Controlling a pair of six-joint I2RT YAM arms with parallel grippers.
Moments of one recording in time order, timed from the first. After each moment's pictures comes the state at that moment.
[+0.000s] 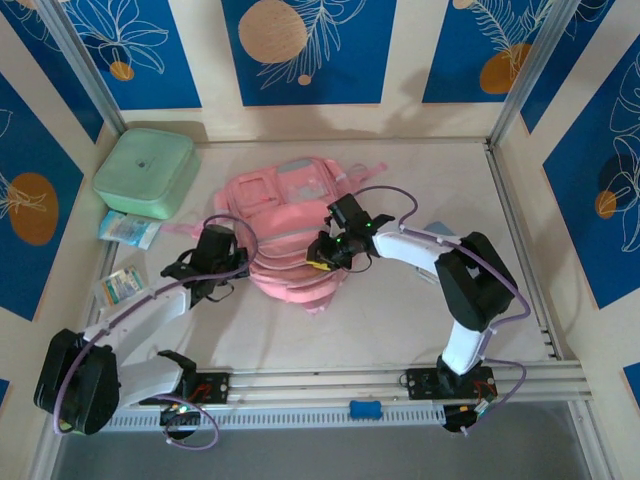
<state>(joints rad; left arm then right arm) -0.43 1.16 0.63 -0.31 -0.11 -0.48 0.63 1.77 1.12 -0.39 -0.45 0.89</state>
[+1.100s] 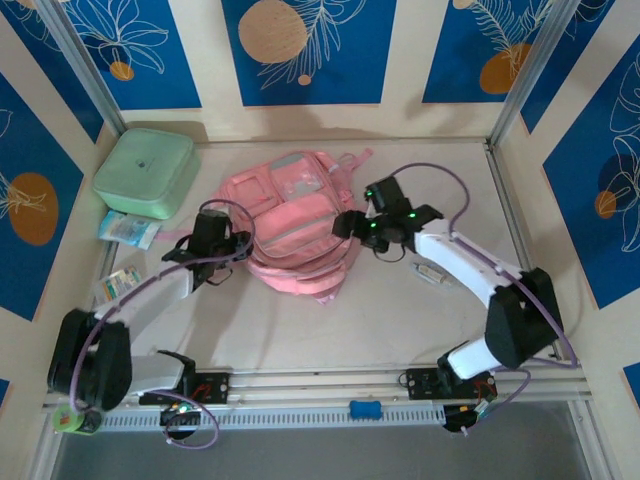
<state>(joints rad) -0.36 1.23 0.70 -0.23 -0.07 -0.47 0.47 1.45 1.12 -0.60 -0.23 0.73</state>
